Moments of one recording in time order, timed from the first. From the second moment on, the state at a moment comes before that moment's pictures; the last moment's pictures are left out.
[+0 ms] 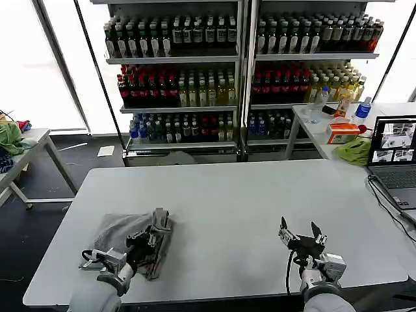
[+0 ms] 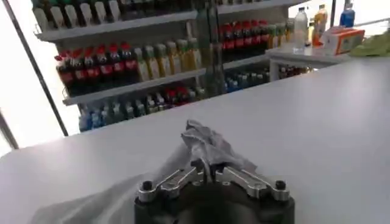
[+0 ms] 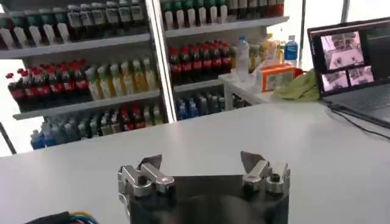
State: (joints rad) left arm 1.35 -1.13 -0.38 -1.98 -0.27 0.41 0.03; right arm -1.45 1.27 0.43 2.23 0.46 -0.44 0.47
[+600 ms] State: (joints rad) left arm 1.38 -1.18 -0.36 -2.07 -0.53 0.42 0.00; right arm -1.44 1.27 0.41 2.21 0.45 -0.44 0.47
